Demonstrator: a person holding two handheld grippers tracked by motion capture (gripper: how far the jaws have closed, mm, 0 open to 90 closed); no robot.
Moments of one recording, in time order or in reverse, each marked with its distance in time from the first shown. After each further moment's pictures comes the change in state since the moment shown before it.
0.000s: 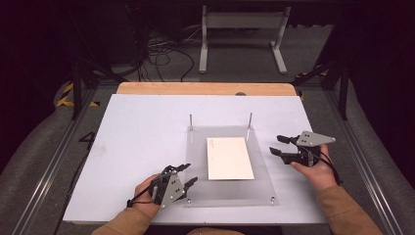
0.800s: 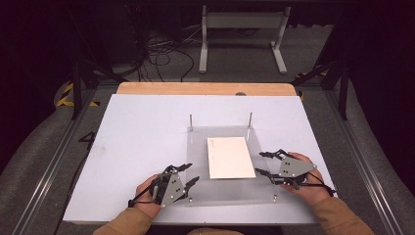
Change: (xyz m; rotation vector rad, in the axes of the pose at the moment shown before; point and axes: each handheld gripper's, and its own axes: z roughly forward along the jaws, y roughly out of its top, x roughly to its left) left arm 0.000 0.006 -0.001 -0.022 -0.007 -0.009; right arm 0.066 0.003 0.013 -0.026 0.100 -0.476
